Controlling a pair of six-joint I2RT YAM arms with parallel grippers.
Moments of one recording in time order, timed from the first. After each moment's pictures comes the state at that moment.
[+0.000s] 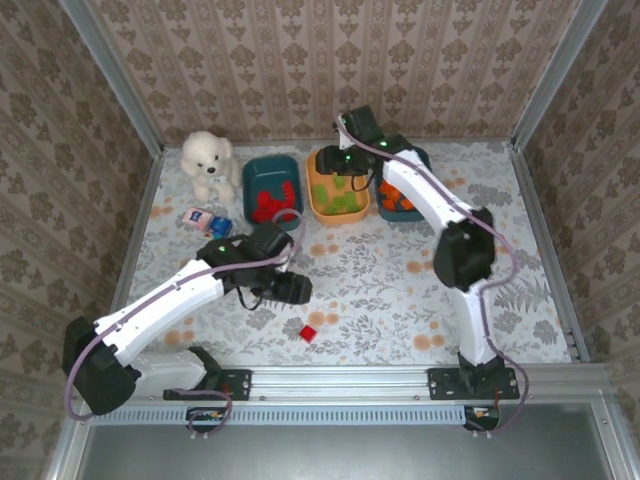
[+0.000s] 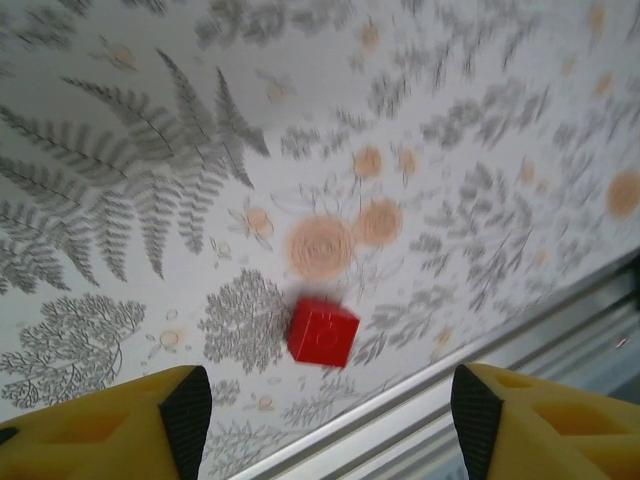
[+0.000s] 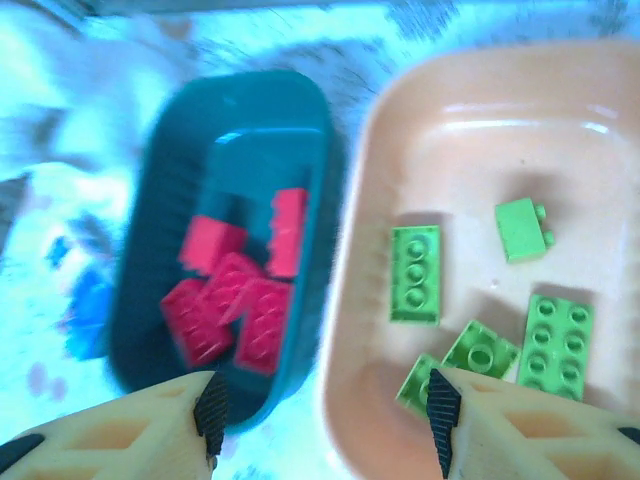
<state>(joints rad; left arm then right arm) -0.85 1.20 1.00 -0.98 0.21 -0.49 0.46 2.08 2.04 -0.70 -0.19 0.39</state>
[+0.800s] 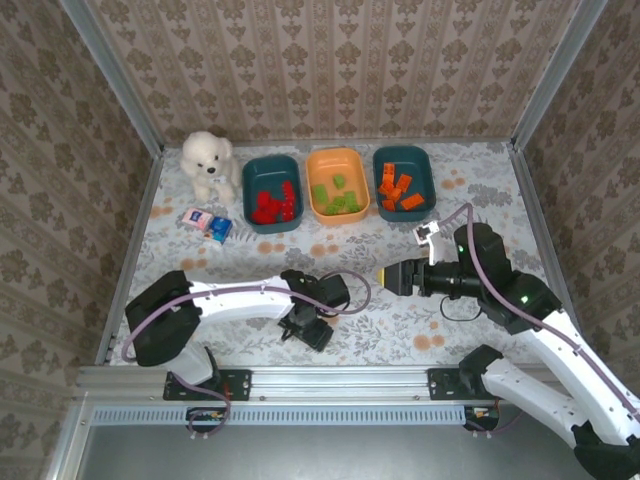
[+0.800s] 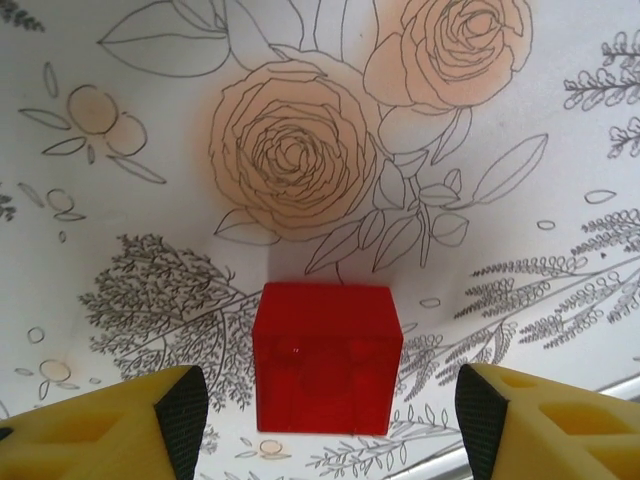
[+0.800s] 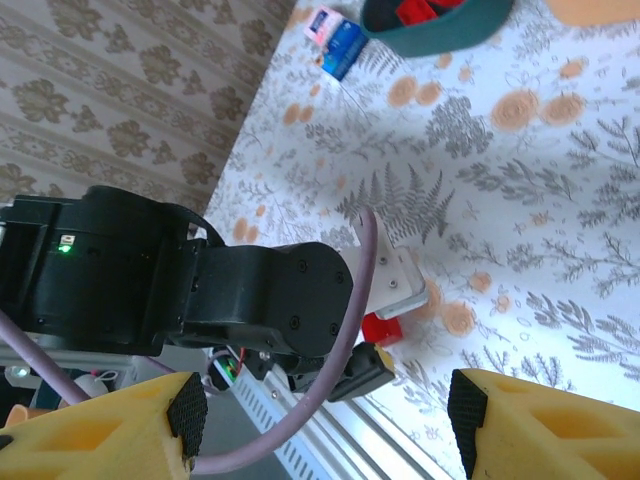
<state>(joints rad) -1.19 1.60 0.94 -0.89 0.01 -0.53 0.53 0.76 0.91 -0.74 -0.49 0.58</state>
